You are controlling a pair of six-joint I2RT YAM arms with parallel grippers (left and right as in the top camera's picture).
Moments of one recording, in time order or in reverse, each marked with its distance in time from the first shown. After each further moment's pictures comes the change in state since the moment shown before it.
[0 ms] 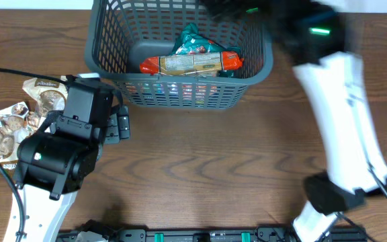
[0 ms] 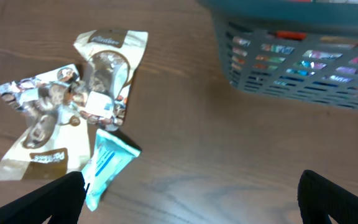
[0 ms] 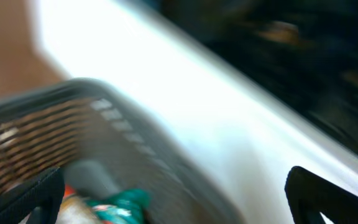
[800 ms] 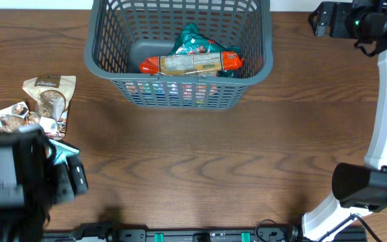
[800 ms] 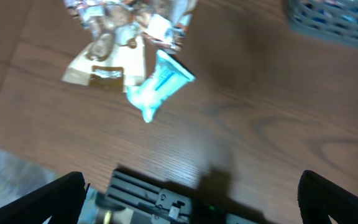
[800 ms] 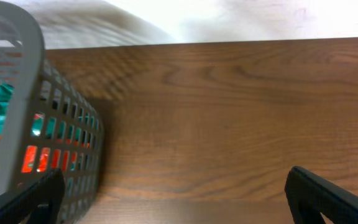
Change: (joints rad) left arm 0.349 -0.230 0.148 -0.427 0.150 0.180; right arm -0.438 0.028 -0.215 -0.324 0.094 0.291
